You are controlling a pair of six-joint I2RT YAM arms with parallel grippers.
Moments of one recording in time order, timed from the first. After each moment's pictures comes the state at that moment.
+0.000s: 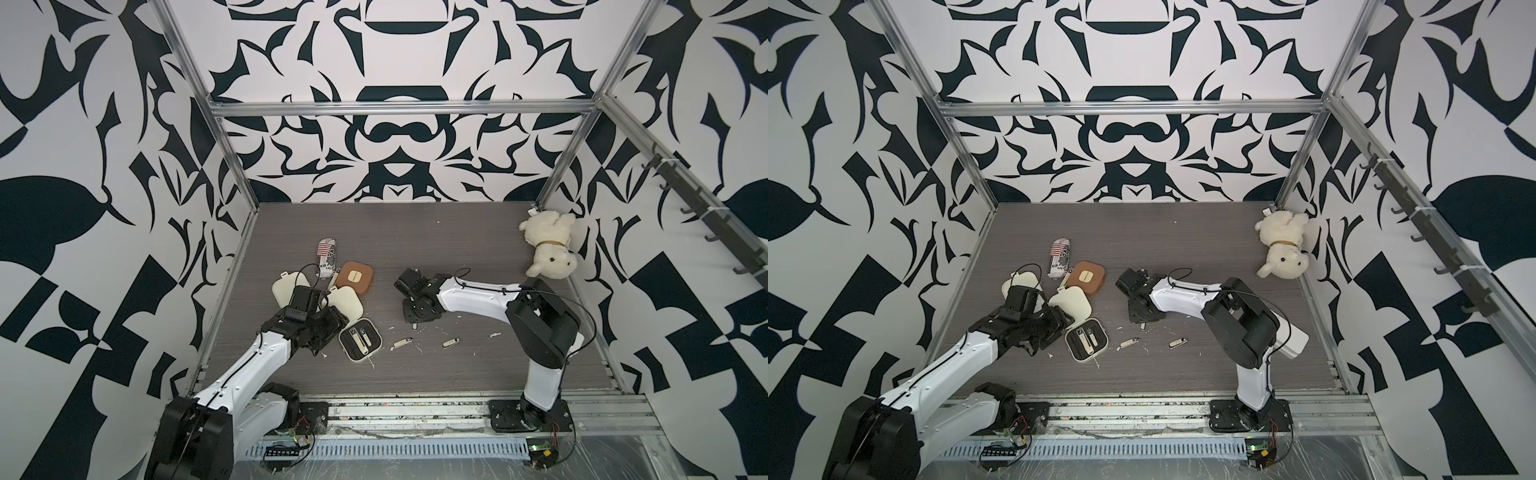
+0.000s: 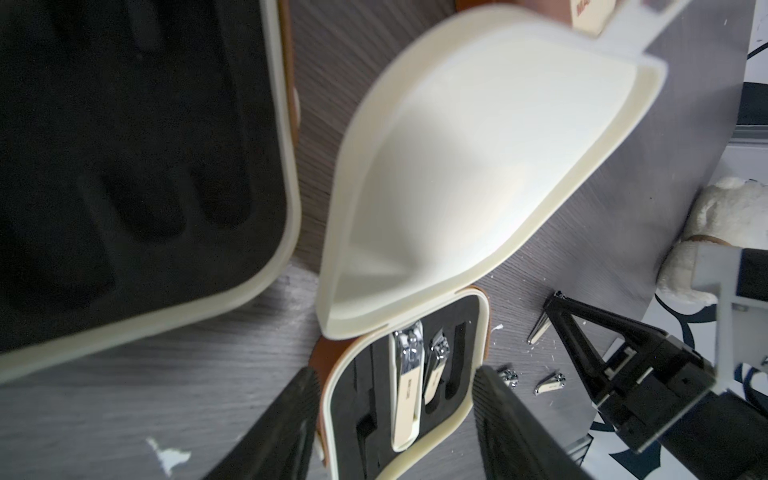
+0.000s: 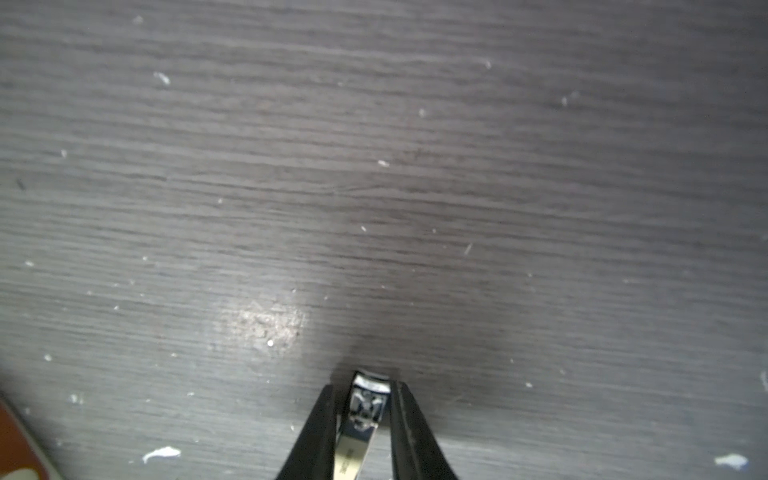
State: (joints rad) left arm -0.32 1.03 0.46 -0.46 0.31 -0.95; right arm 0.84 1.87 1.18 -0.62 0.12 0.71
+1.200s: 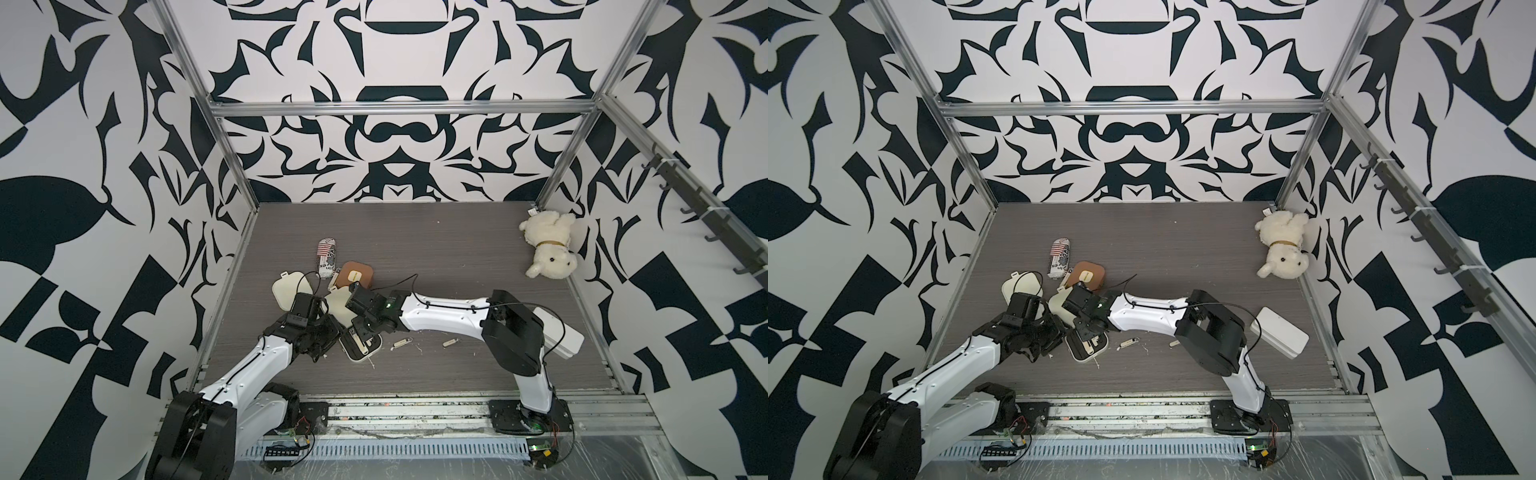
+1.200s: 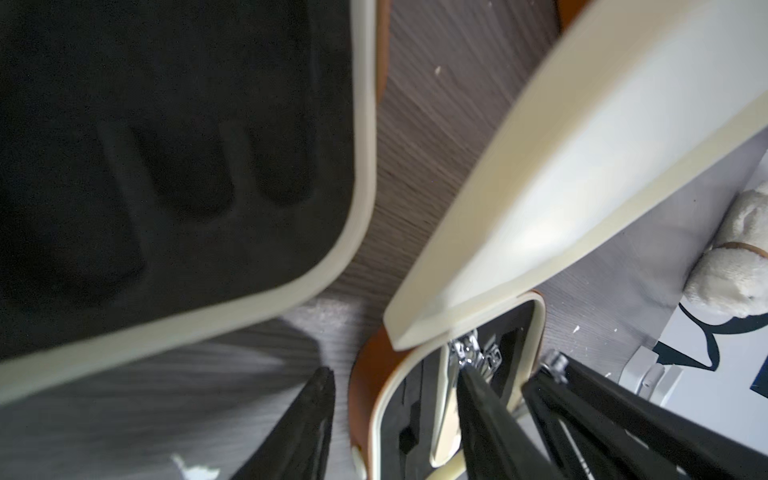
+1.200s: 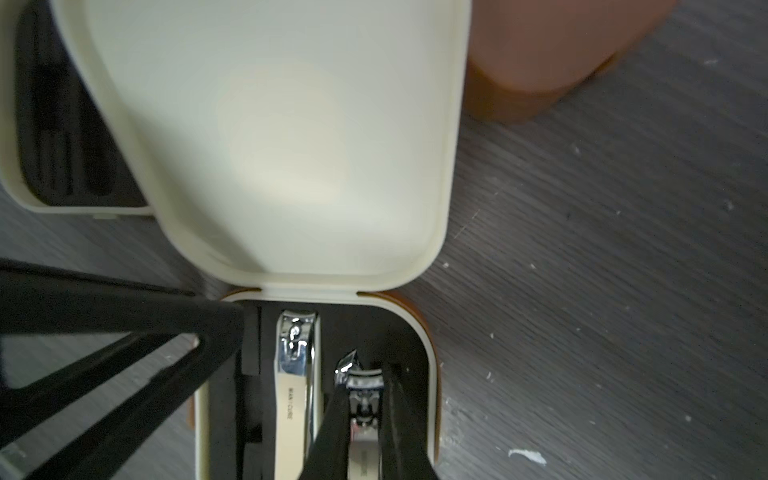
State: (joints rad) left arm -0.32 1.04 0.39 -0.42 0.31 -0.96; right arm 1.11 2.02 1.47 -0.55 0.10 0.54
